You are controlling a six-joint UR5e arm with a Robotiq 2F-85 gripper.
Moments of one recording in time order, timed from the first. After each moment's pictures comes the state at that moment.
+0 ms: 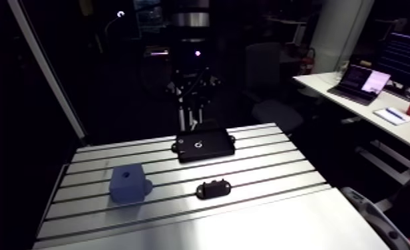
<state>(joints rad) -0.24 -1.39 1.66 -1.71 -1.60 -2.05</state>
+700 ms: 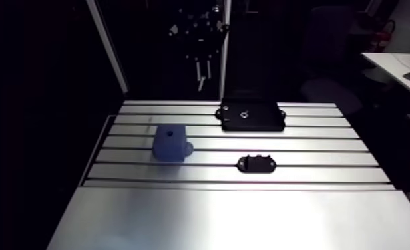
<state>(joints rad) -0.01 -1.22 1.41 -1.48 -1.67 -2.11</state>
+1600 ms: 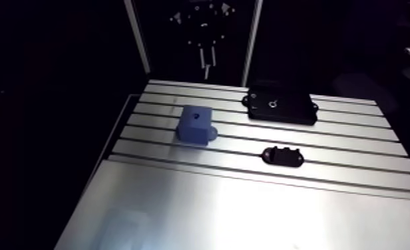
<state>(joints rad) 0.12 -1.15 1.35 -1.44 -1.71 -1.95</state>
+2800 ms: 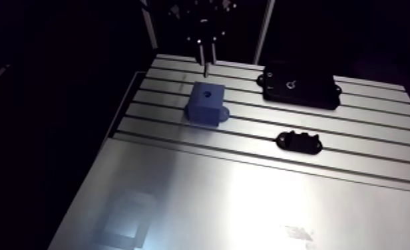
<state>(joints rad) 0.16 -1.04 1.33 -1.38 -1.71 -1.92</state>
